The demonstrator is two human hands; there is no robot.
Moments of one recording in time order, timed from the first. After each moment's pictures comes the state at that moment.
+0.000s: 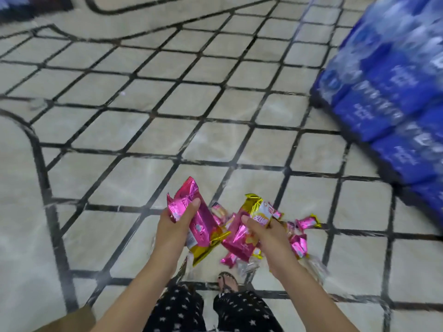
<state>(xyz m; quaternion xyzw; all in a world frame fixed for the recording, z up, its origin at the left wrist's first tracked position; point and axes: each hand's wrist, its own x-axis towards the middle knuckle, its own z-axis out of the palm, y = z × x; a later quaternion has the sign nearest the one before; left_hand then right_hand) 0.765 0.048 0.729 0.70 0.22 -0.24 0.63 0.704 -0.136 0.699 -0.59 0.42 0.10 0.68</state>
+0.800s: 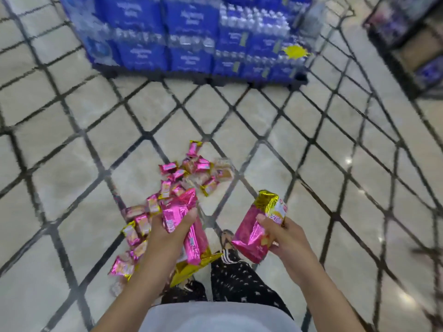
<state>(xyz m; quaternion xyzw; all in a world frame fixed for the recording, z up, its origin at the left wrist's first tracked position) 0.576 0.074 0.759 0.70 -0.19 -0.54 0.42 0.355 0.028 0.772 -0.32 0.64 -0.30 0.64</state>
